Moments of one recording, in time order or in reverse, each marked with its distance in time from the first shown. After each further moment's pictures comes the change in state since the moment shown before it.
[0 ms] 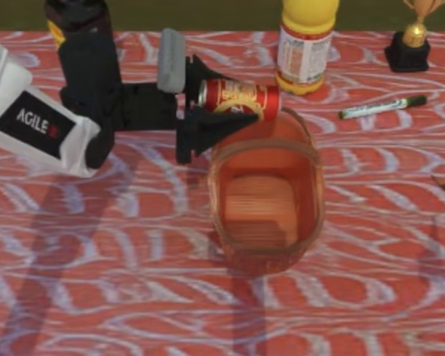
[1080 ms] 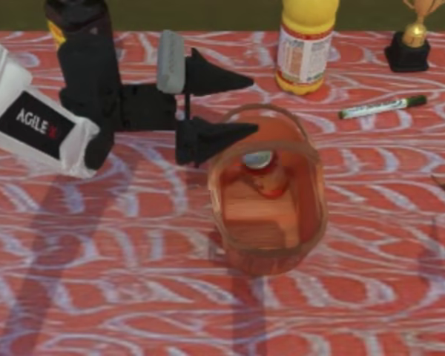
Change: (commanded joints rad) left arm 0.000 0.000 0.000 0.000 0.000 0.000; right arm 0.000 0.000 0.000 0.000 0.000 0.000
